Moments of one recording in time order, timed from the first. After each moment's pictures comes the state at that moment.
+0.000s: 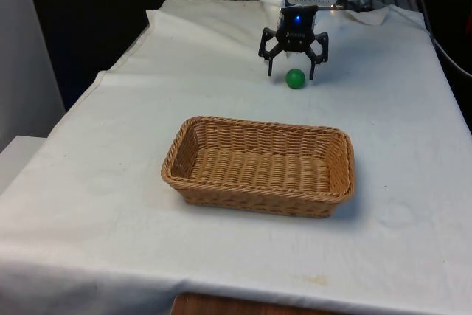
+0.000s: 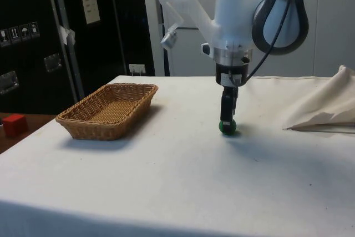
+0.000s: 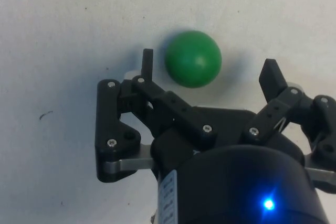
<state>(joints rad) 0.32 0.17 -0.34 -2.83 -0.12 3.10 0.03</state>
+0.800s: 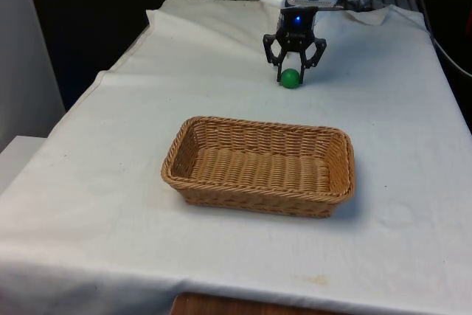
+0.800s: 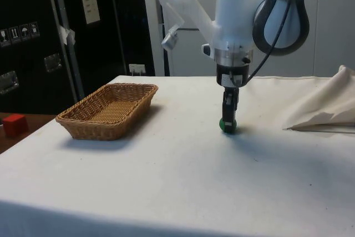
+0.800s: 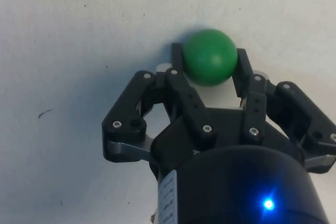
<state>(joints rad) 0.32 0.17 -0.34 -2.83 -0.12 3.10 0.03</state>
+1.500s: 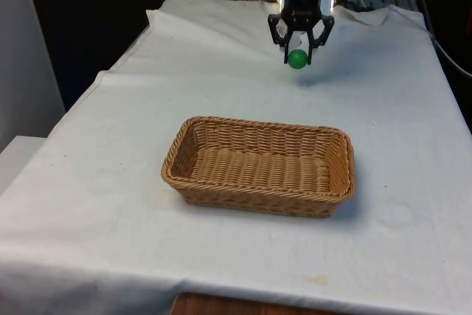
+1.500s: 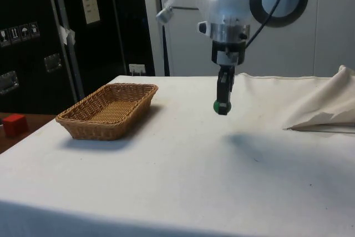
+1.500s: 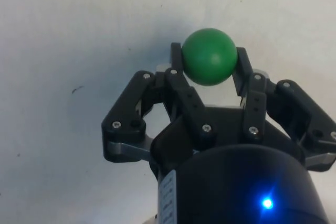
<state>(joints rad) 0.32 -0.05 -0.35 -2.85 -0.13 2.93 0.01</state>
